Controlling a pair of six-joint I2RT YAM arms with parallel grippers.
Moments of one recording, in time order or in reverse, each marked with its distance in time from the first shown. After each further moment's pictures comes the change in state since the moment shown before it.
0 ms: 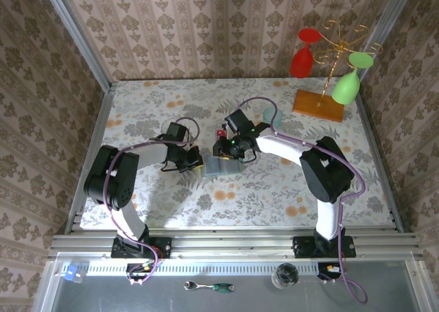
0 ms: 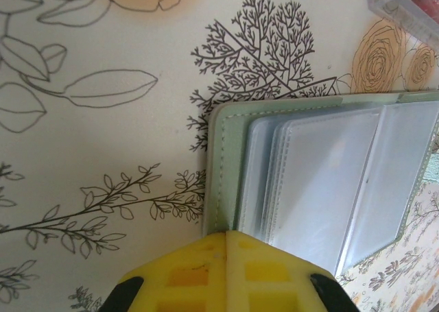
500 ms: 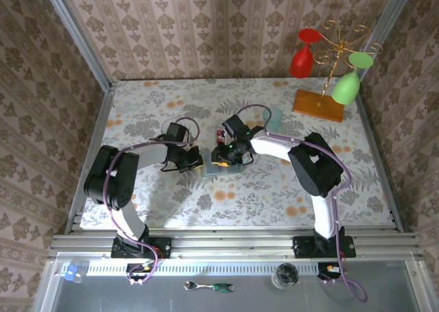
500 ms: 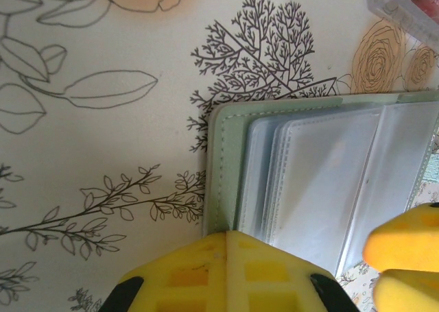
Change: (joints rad) left arm 0.002 0.000 -0.004 0.007 0.000 0.001; right arm 0.003 0.106 0.011 0.026 -0.066 0.036
